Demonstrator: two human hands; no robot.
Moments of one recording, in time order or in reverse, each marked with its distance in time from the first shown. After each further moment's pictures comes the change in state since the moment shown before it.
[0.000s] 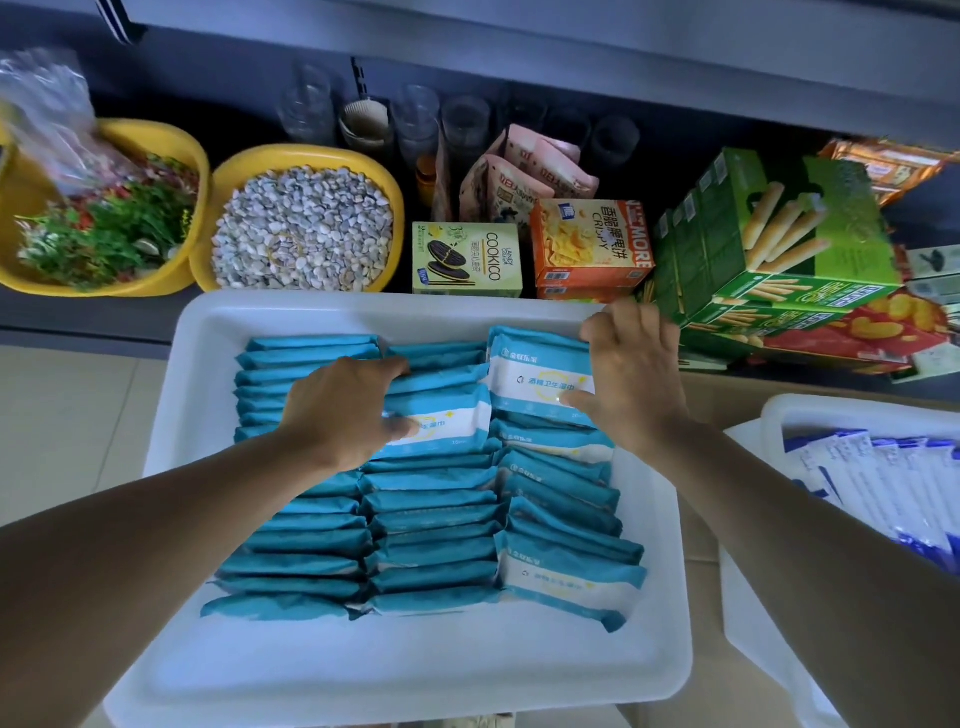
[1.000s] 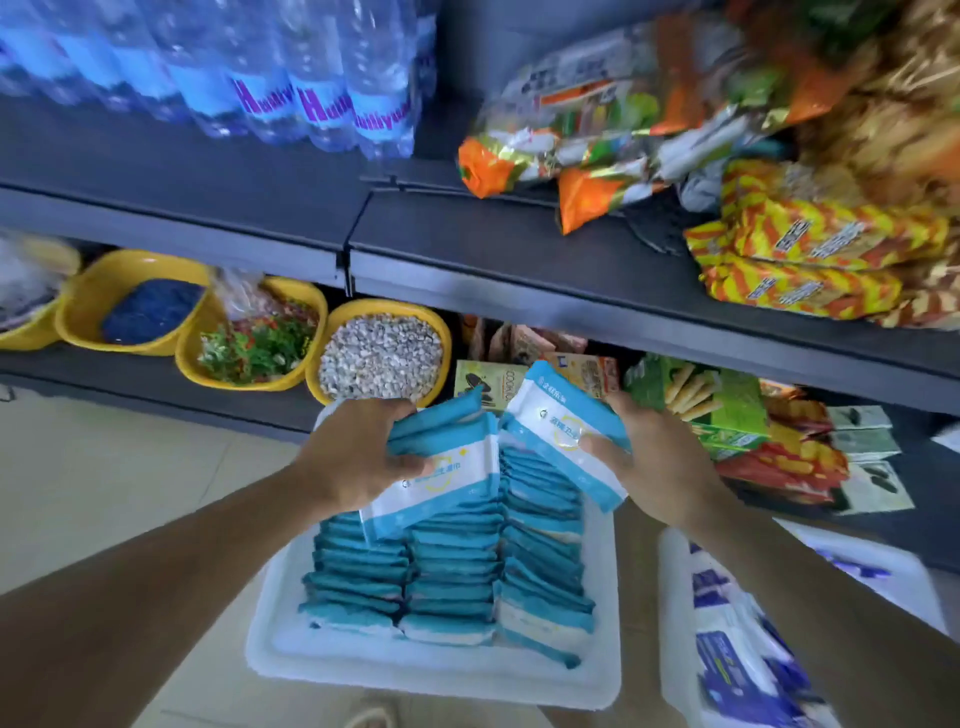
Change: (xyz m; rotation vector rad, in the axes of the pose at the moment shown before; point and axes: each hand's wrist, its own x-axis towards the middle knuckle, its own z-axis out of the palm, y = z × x) left_hand -0.122 0.025 -0.166 -0.369 0.116 0.045; right_hand -0.017 -0.008 -0.228 0.365 -0.124 -0.014
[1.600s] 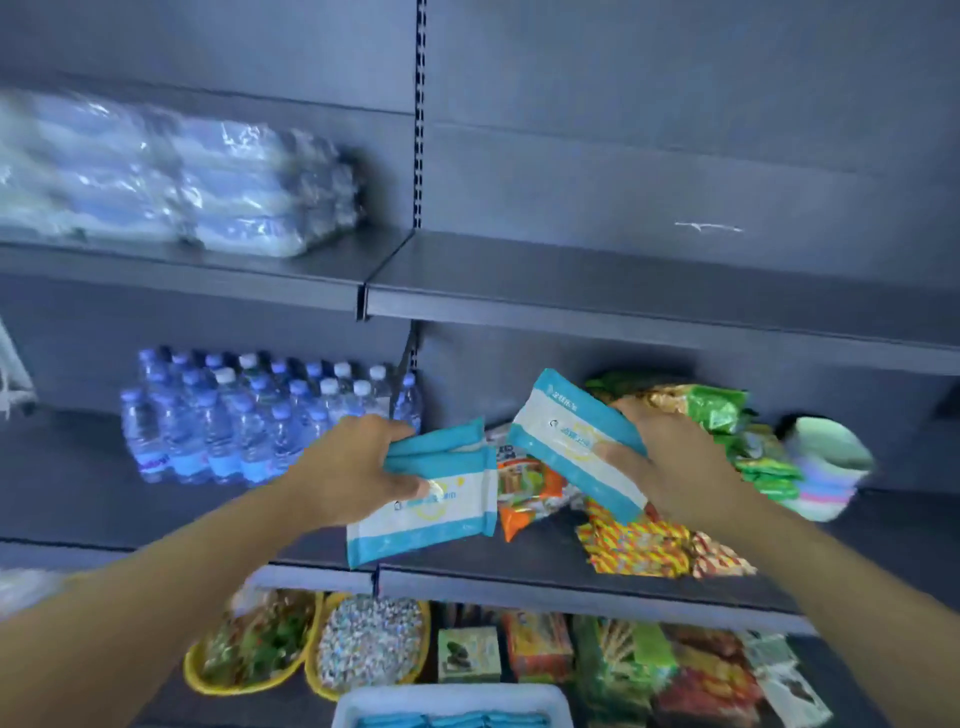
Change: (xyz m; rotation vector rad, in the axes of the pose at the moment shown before) left_hand -0.132 0.184 -0.328 0.187 0.306 0.362; right_hand -0.055 -0.166 -0.376 -0.112 0.435 -0.110
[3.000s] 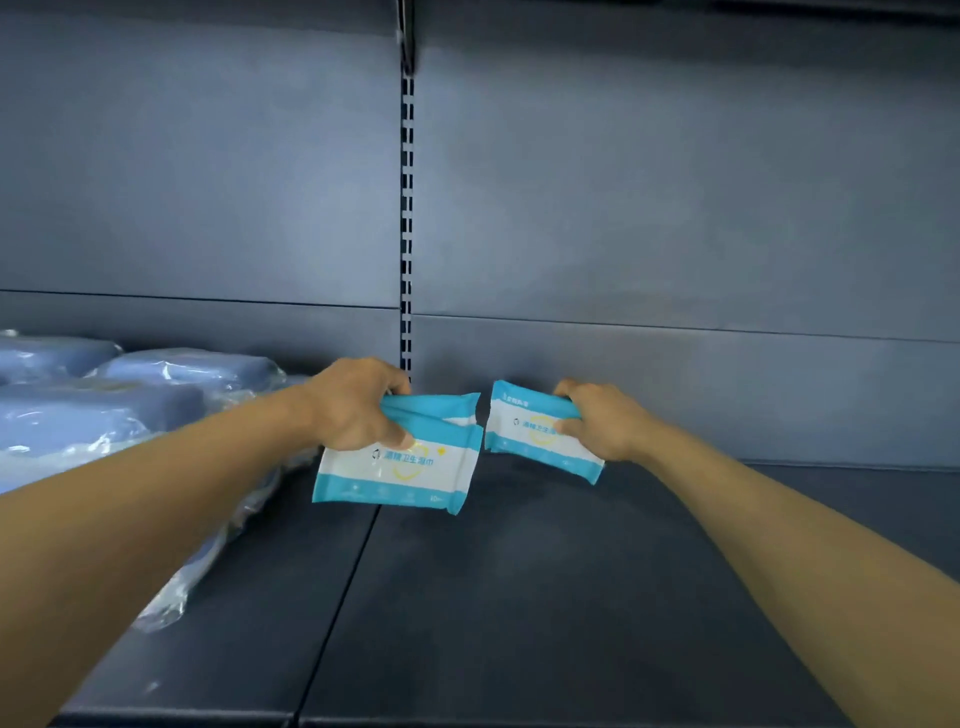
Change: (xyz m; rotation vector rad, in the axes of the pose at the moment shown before) left_hand 0.342 -0.037 -0.204 0.199 0.103 0.057; right_hand 0.431 0.045 -0.012 -0.046 -0.057 0.088
